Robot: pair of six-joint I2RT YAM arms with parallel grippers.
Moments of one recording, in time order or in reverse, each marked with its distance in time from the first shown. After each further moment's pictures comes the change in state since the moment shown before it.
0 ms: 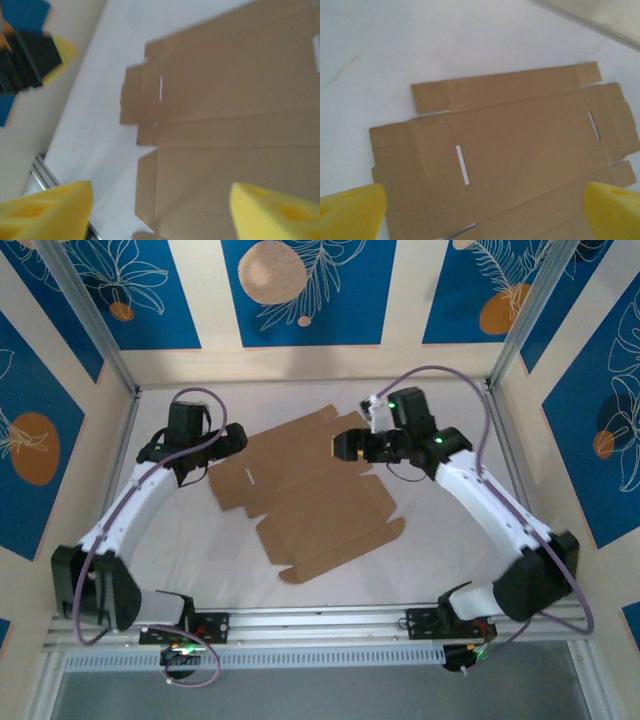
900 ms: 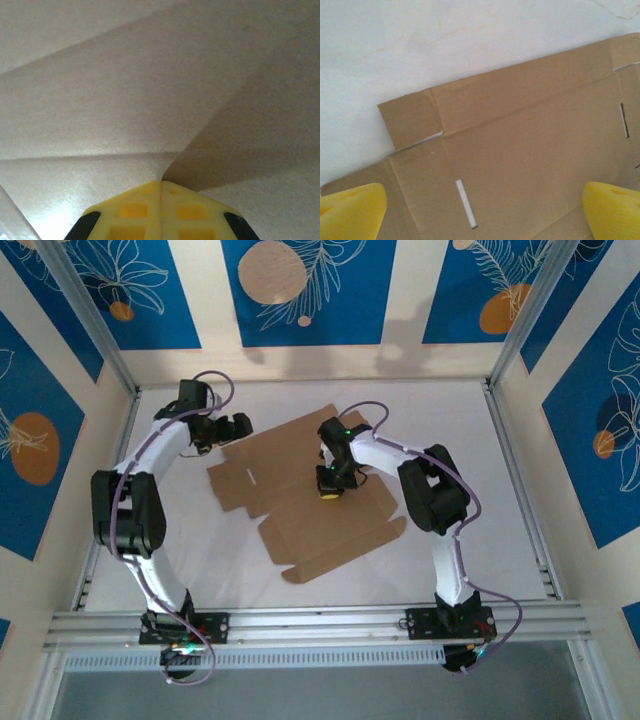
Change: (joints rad) left arm 0.086 0.421 0.299 -0.079 0.192 0.130; right arm 0.107 0.700 0.253 -0.196 0.163 0.056
